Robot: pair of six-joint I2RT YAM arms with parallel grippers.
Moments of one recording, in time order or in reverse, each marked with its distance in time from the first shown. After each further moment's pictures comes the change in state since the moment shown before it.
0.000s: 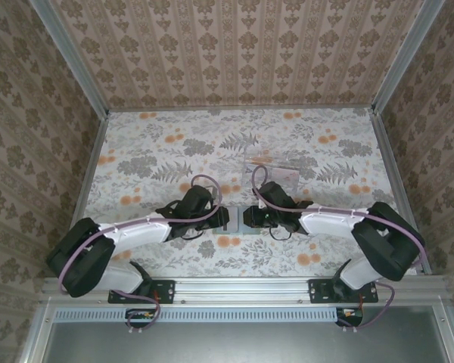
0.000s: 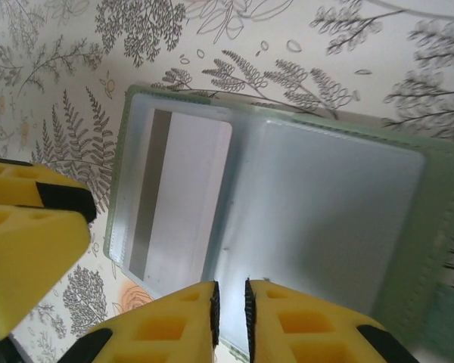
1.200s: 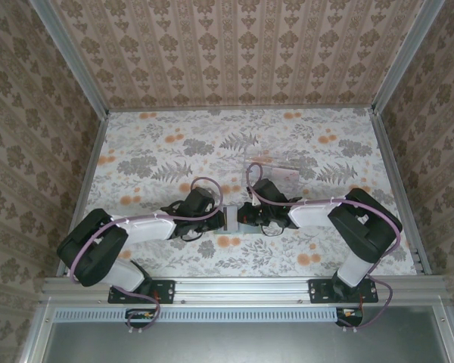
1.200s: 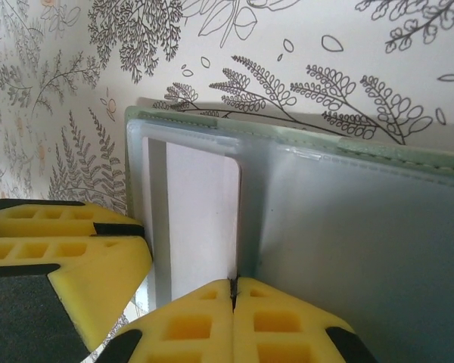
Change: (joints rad) left arm 0.023 0.091 -0.006 0.004 -0.015 -0.013; right arm -0.022 0.159 0.050 0.116 -0.102 0.102
